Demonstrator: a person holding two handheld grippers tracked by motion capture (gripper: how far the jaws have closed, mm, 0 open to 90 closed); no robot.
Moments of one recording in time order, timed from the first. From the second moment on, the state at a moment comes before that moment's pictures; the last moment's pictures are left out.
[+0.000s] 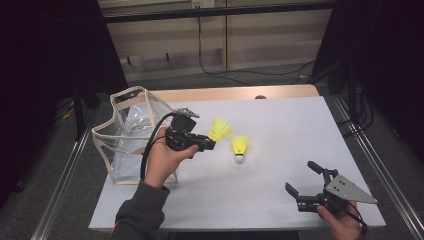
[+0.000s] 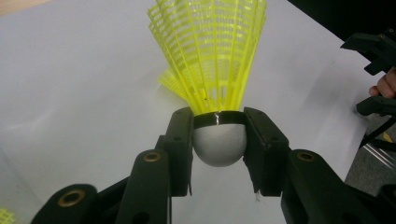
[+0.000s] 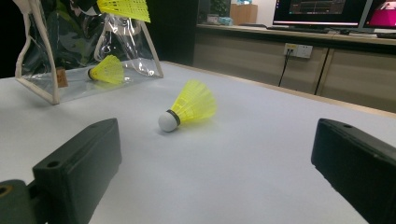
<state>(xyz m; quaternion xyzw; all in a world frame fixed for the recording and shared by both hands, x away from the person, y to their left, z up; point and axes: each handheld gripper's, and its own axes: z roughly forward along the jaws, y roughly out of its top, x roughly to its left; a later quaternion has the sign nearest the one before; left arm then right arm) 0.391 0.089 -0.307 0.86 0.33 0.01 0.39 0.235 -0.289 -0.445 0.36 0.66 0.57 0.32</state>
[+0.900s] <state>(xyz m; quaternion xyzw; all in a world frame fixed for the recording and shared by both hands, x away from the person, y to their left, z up) 0.395 0.098 -0.284 0.86 0.35 0.03 0.38 0.235 -0.290 -0.444 0.36 0.66 0.57 0.32</state>
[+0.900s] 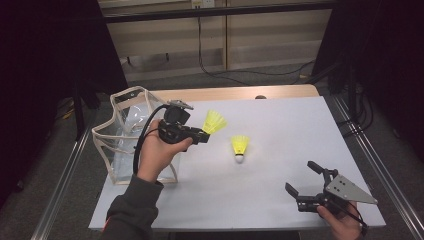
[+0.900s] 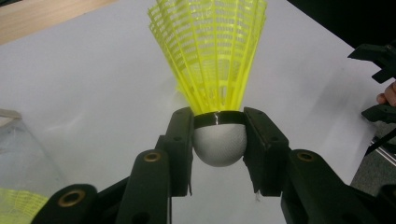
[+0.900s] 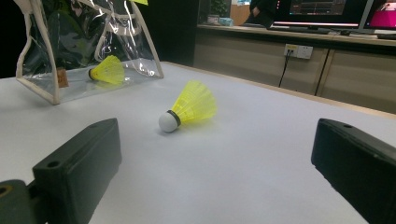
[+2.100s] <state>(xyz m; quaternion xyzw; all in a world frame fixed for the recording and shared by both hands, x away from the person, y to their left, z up) 0.405 0.120 -0.258 0.85 0.36 0.04 0.37 0.235 -0.290 -0.444 0.36 0.66 0.57 0.32</state>
